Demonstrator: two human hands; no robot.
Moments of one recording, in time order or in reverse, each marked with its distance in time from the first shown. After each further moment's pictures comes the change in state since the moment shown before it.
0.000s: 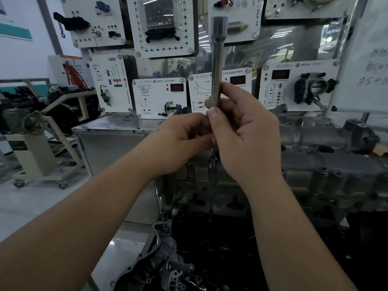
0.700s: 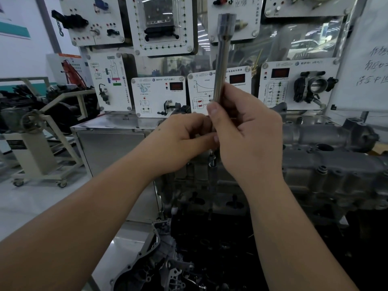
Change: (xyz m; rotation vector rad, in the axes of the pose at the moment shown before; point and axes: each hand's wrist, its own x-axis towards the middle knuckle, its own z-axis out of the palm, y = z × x) left_hand 0.002 -0.006 0.003 0.079 0.027 0.025; right_hand 0.001 0.001 -0.001 -0.094 0.033 -0.036
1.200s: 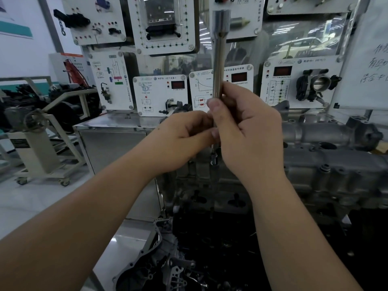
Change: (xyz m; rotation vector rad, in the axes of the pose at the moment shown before) left_hand -0.003 -0.001 -0.002 -0.028 -0.014 0.004; right_hand 0.001 0.000 -0.001 0.023 -0.047 0.022
